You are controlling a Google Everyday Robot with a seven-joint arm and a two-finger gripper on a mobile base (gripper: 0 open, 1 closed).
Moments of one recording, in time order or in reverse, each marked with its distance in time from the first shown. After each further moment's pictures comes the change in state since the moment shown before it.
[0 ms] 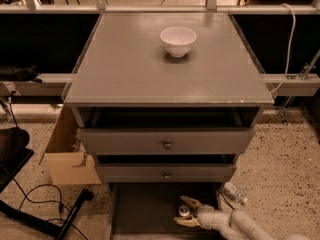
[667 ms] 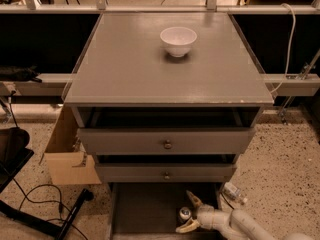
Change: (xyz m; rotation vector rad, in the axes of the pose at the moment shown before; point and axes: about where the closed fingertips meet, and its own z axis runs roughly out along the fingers) arm -0.003 0.003 0.000 -0.006 0.014 0.004
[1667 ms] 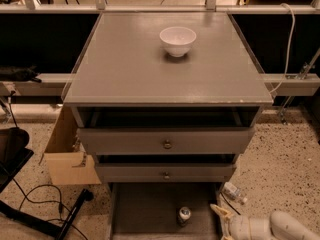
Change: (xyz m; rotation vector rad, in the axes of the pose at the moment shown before) arm -0.077 0.073 -0.134 -0.127 0.230 -0.005
